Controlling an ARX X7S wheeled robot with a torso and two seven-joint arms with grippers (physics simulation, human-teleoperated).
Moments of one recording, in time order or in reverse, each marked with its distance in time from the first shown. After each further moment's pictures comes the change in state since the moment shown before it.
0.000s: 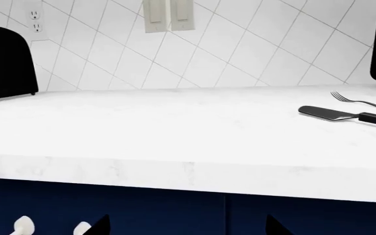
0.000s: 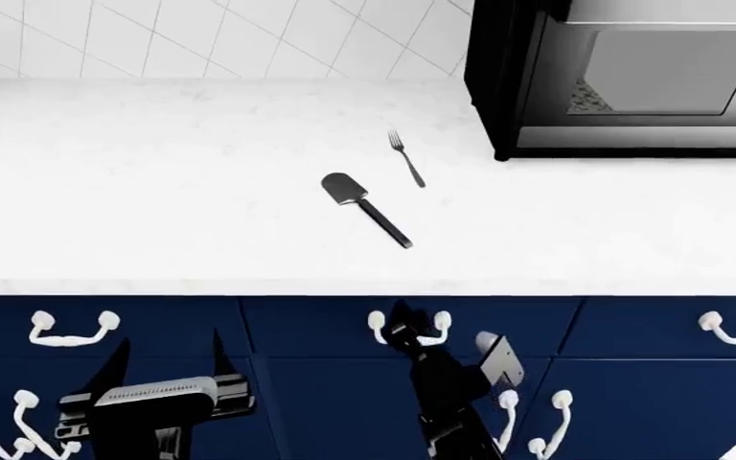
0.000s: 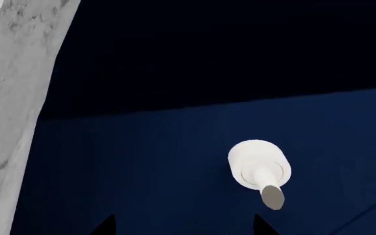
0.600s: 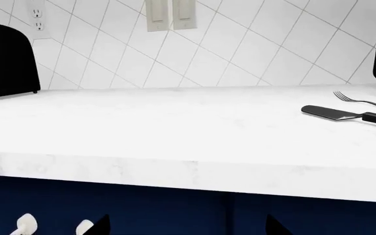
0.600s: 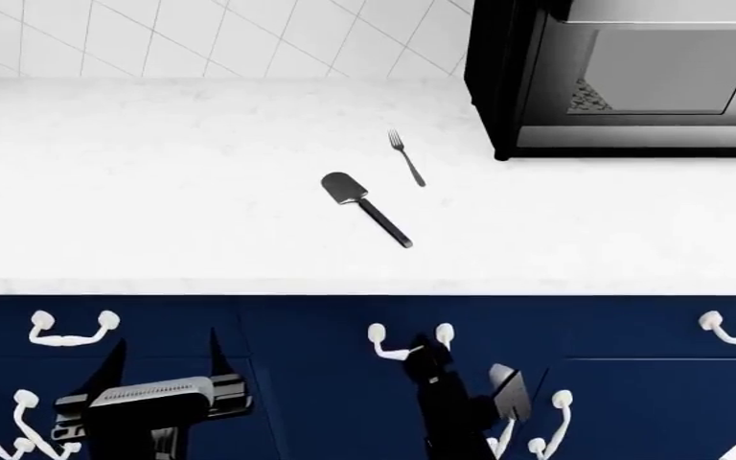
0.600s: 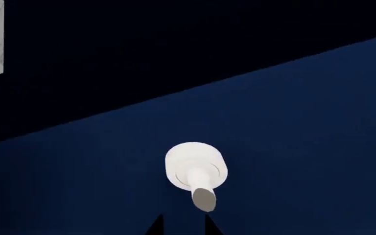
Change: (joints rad) left arm 0.003 -0.013 0.003 0.007 -0.017 -0.003 -0.012; right arm -0.060 0.074 -0.008 -0.187 0.157 -0.109 -0.042
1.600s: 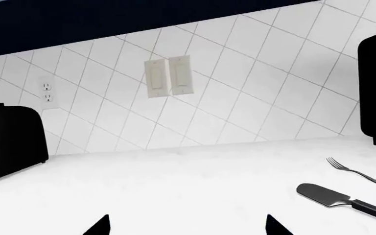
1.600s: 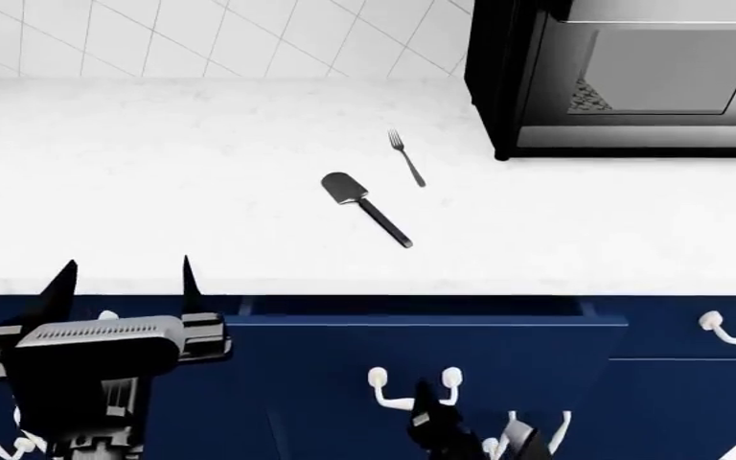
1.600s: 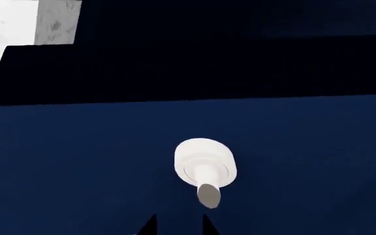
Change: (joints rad) left arm -0.108 -0.131 -0.025 0.494 -0.061 -0.453 -0.079; right arm -0.198 0.213 -0.037 -0.450 -0.268 -0.289 0.001
